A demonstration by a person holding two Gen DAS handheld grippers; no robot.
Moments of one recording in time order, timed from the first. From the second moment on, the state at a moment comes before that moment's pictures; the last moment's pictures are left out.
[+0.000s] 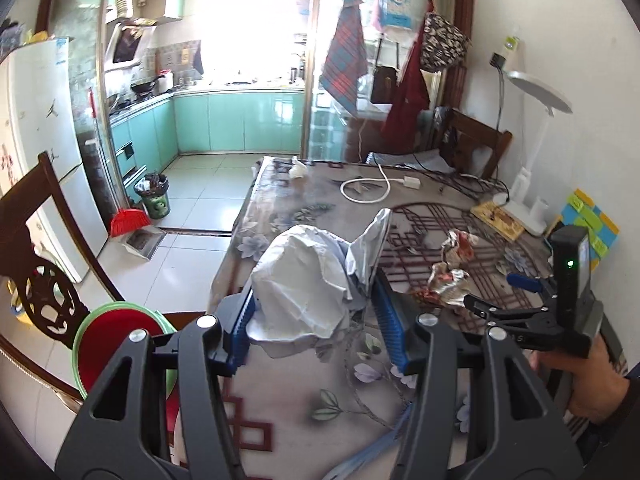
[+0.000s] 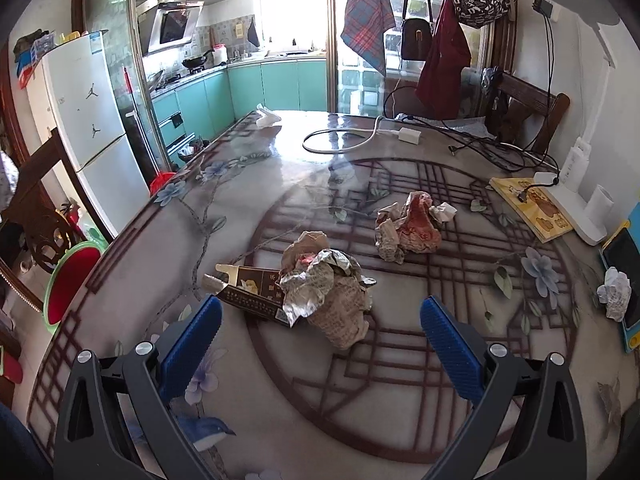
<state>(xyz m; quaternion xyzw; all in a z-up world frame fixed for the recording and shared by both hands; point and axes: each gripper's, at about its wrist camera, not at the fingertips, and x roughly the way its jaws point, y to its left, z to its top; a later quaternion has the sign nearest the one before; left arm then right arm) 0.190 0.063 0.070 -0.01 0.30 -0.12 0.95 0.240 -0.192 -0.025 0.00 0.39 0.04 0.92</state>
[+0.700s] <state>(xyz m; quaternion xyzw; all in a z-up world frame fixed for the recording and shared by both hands) 0.196 0.089 0.075 -0.02 0.29 -0.12 0.95 0.287 -0.200 -0.069 0.02 0.44 0.02 0.90</state>
